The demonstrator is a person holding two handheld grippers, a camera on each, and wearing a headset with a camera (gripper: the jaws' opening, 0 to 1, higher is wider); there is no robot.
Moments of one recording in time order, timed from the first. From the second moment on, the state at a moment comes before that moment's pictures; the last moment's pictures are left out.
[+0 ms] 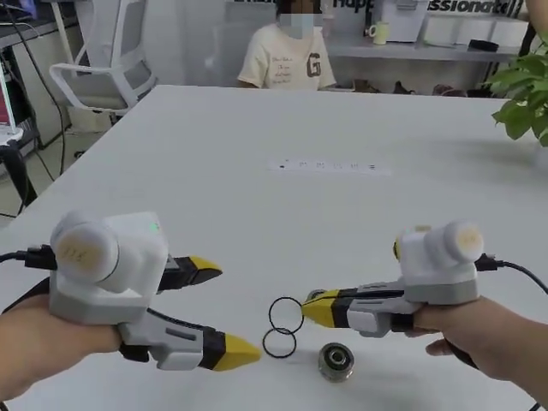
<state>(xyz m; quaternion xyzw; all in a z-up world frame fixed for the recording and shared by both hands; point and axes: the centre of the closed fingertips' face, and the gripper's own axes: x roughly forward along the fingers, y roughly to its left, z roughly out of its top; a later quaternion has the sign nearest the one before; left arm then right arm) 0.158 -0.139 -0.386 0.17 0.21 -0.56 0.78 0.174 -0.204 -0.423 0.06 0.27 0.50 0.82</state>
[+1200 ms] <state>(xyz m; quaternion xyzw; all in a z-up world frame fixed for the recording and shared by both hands) 0.154 -0.129 -0.391 0.16 0.22 -0.55 0.79 0.177 -0.201 -0.470 0.02 0.33 0.48 0.81</state>
